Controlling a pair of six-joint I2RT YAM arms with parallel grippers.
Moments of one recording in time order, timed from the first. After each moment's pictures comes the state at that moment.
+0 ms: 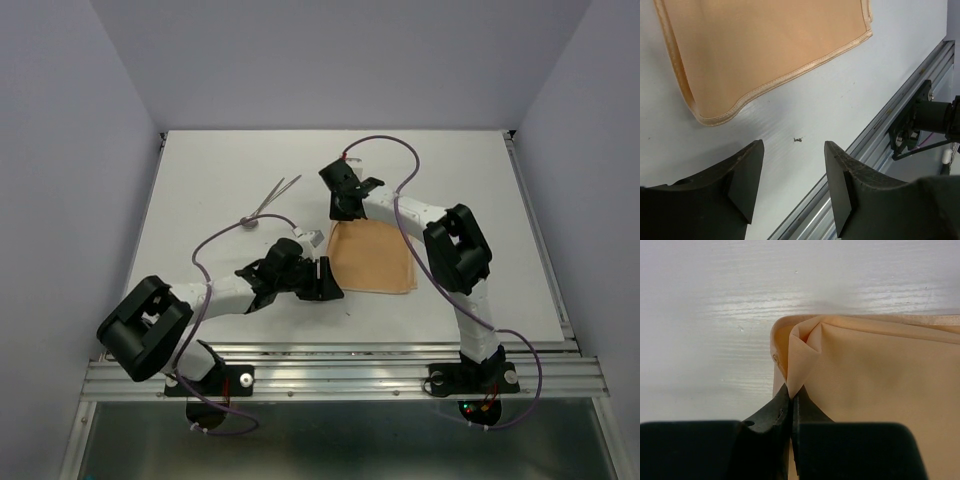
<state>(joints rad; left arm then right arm) -0.75 1.42 0.52 0.23 0.36 -0.70 0.66 2.15 1.70 -0.51 0.35 0.63</state>
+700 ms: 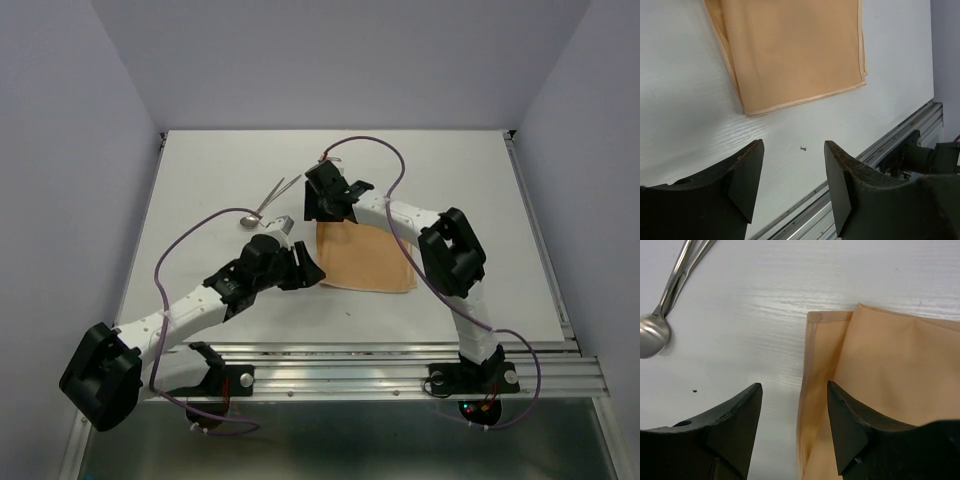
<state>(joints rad) -0.70 1.08 0.52 -0.01 0.15 -0.75 0.72 2.16 1.75 -0.45 0.25 0.63</state>
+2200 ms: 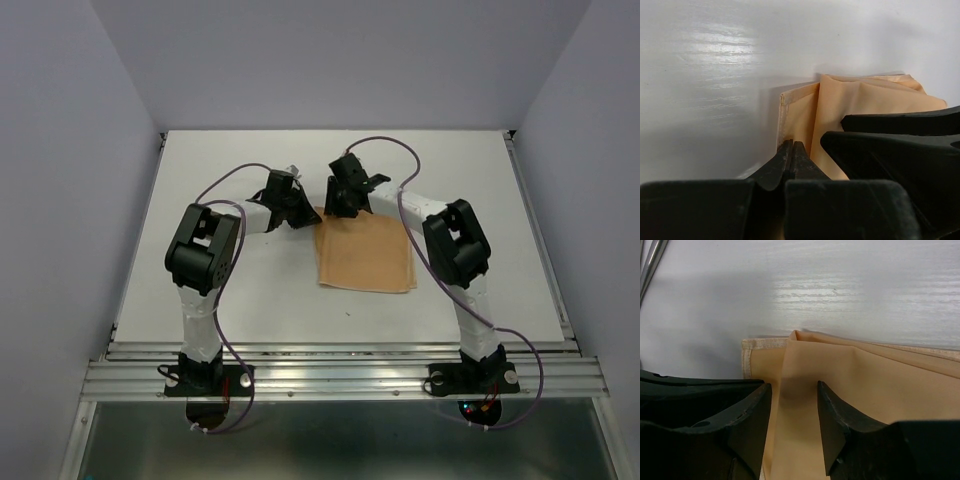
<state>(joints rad) -0.39 2.01 1.19 0.08 0.30 -0.75 0.59 2.19 1.71 -0.41 0.09 0.63</state>
